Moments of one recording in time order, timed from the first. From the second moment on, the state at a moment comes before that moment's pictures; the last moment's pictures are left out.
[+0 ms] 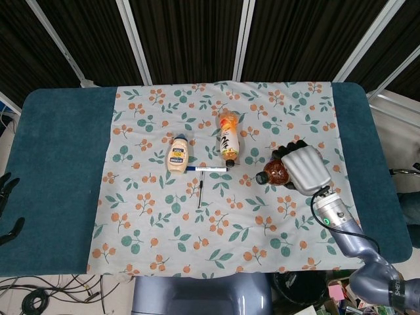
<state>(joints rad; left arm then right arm) -0.07 -0.96 -0.02 -1.66 1.56 1.52 -0.02 0.59 -1.11 0.33 -1.83 -1.31 1.05 -0.36</state>
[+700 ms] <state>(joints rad) -0.07 -0.96 -0.02 -1.65 1.56 1.52 -0.02 0.49 -1.04 0.45 -1.95 -1.45 1.10 1.56</state>
